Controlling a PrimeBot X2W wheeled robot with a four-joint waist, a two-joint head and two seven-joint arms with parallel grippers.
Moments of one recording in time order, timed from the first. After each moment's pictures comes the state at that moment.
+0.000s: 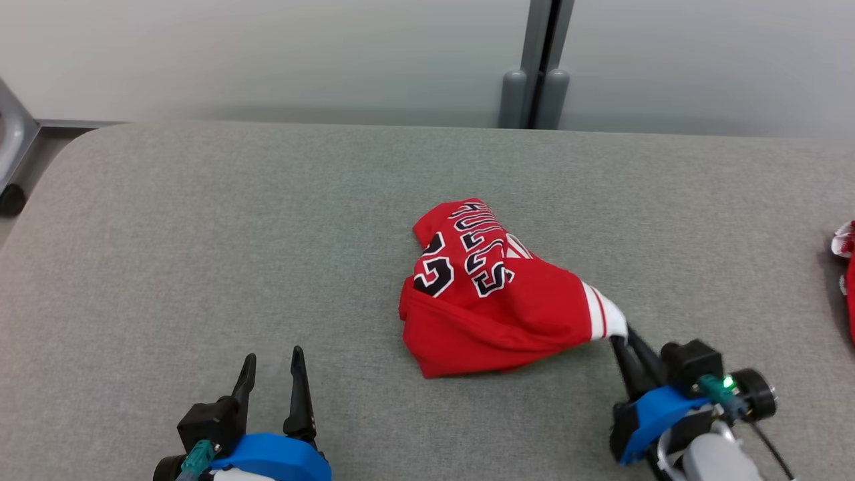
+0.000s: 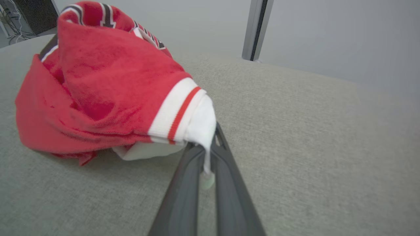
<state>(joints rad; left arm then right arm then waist) -0.08 0.05 -0.21 0.42 -0.36 0.03 -0.26 -0.26 -0.05 0.10 0.62 -0.02 0.13 -0.26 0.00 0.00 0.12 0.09</state>
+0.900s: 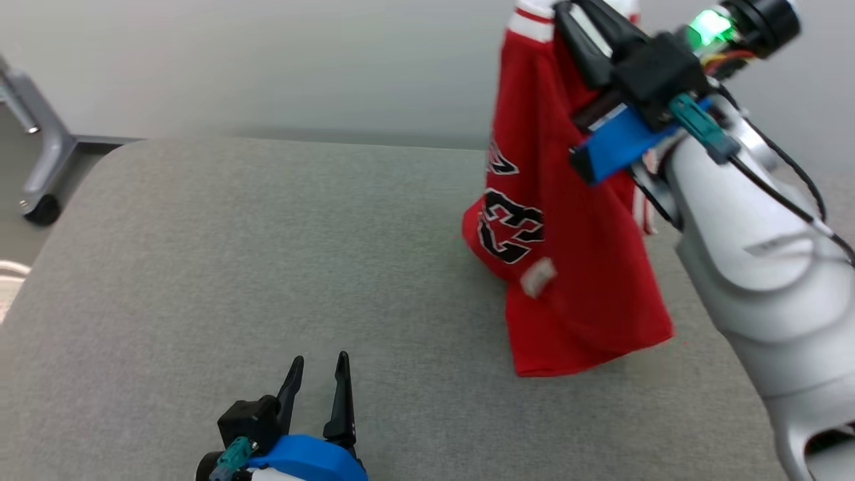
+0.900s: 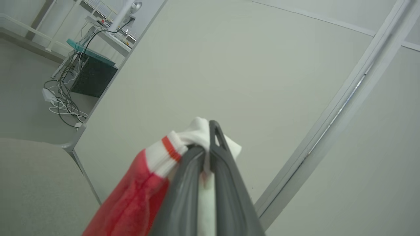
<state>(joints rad) -0.10 0.05 -0.34 0.45 -0.46 0.02 -0.26 -0.98 -0.22 0.44 0.52 -0.08 0.13 -0.26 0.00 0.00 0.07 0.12</state>
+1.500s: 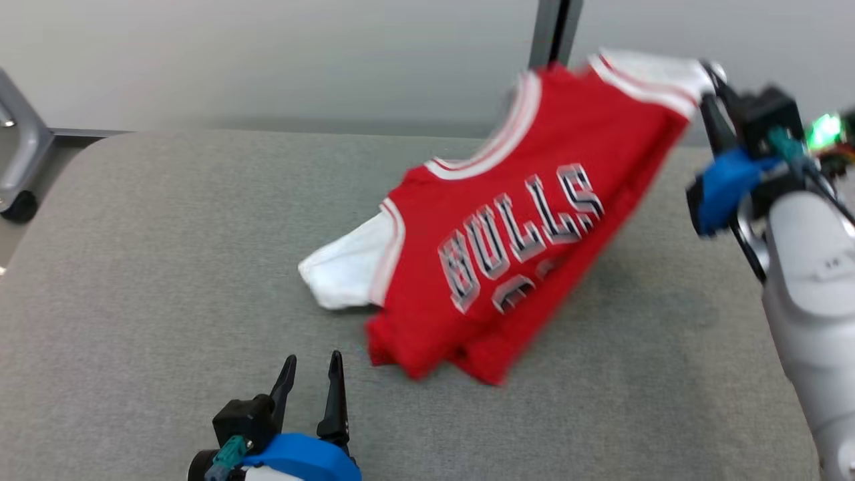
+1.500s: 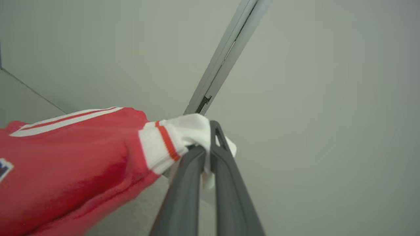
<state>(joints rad) -0.09 0.05 -0.32 0.45 -0.44 0.02 -0.26 -0.92 -0.24 0.11 0.89 -0.23 0.13 -0.26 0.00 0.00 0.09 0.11</state>
